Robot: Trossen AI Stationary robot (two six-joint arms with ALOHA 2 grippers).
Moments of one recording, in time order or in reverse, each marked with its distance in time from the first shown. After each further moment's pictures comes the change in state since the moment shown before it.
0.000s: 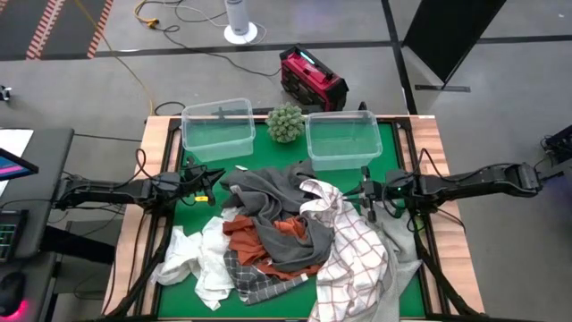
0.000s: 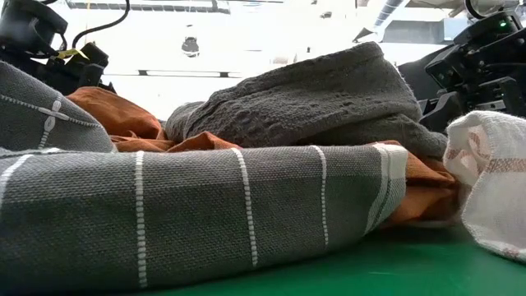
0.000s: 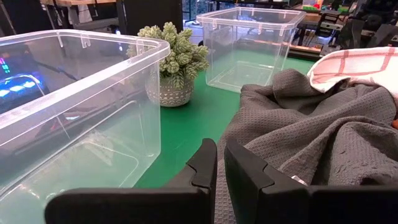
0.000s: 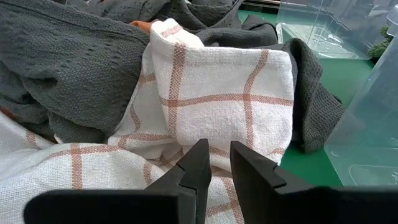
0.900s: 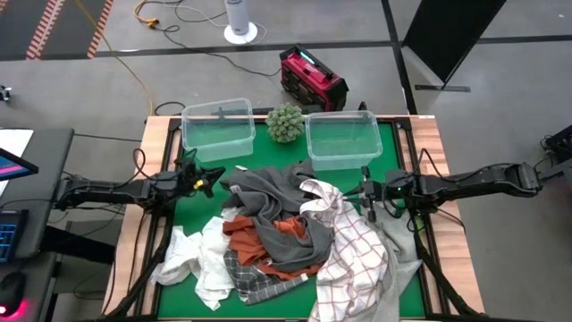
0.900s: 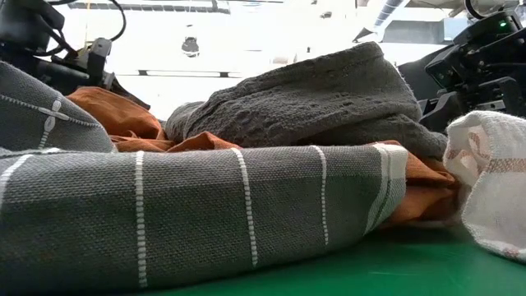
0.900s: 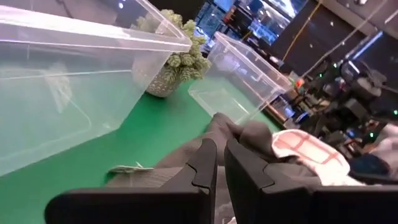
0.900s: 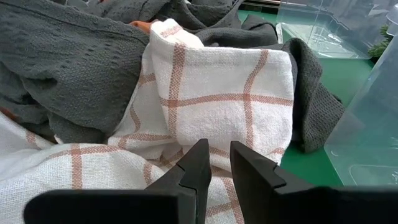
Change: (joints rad) left arm 0.004 0.000 0.000 0.080 -0.007 -0.571; right arm 0.000 0.000 0.000 0.000 0.000 0.004
